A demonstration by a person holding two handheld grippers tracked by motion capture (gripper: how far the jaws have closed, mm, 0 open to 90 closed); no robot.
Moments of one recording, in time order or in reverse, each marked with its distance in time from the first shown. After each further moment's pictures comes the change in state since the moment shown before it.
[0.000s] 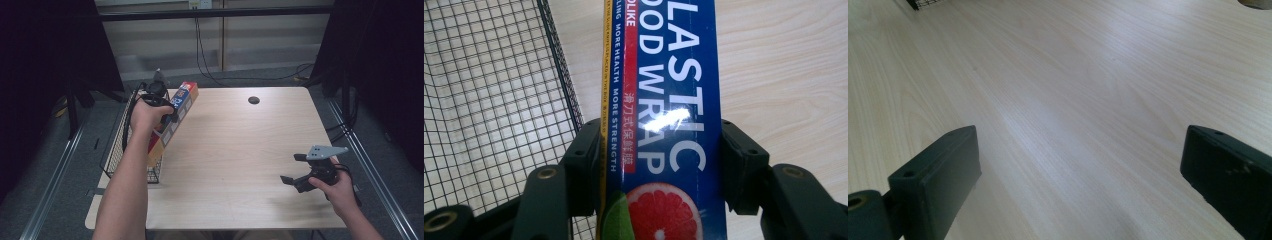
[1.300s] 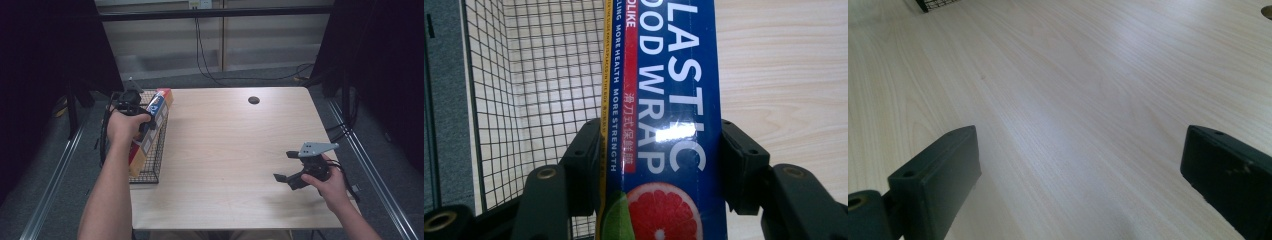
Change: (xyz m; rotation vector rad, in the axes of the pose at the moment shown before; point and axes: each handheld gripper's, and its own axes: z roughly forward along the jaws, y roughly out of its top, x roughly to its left) left arm 0.049 -0.040 -0.015 -0.018 0.065 -0.157; right arm 0.003 0.012 0.015 0.005 0.031 -0.028
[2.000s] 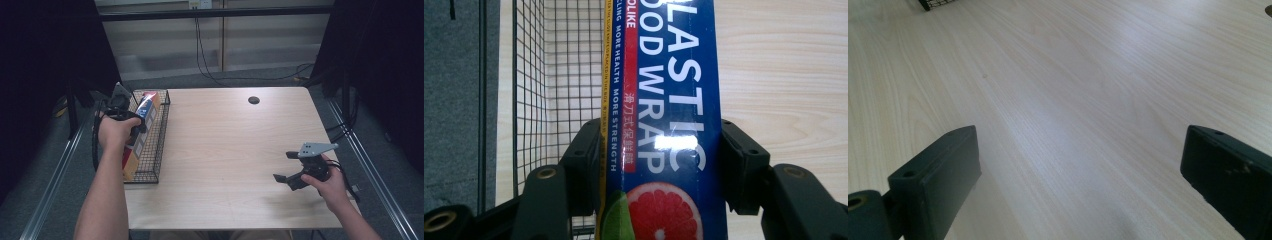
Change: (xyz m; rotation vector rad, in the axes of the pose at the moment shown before) left arm 0.023 -0.014 0.000 -0.007 0.039 -0.097; right arm 0.001 0.000 0.000 0.003 0.009 -0.001
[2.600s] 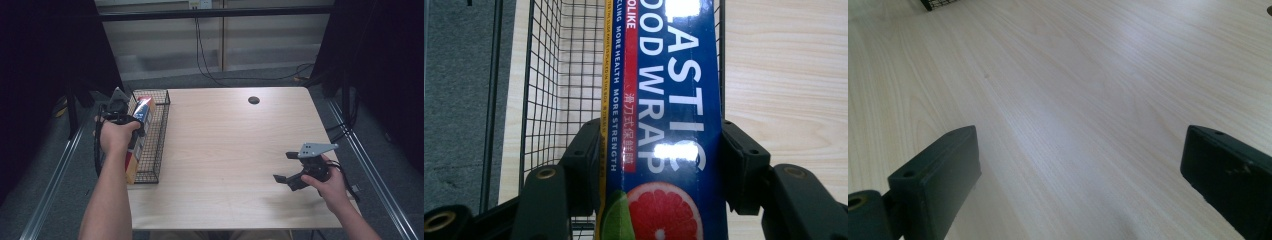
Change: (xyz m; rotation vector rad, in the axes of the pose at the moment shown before) left arm 0.004 -0.007 0.010 0.002 0.049 -0.051; right arm 0.001 0.000 0.000 -0.003 0.003 -0.005
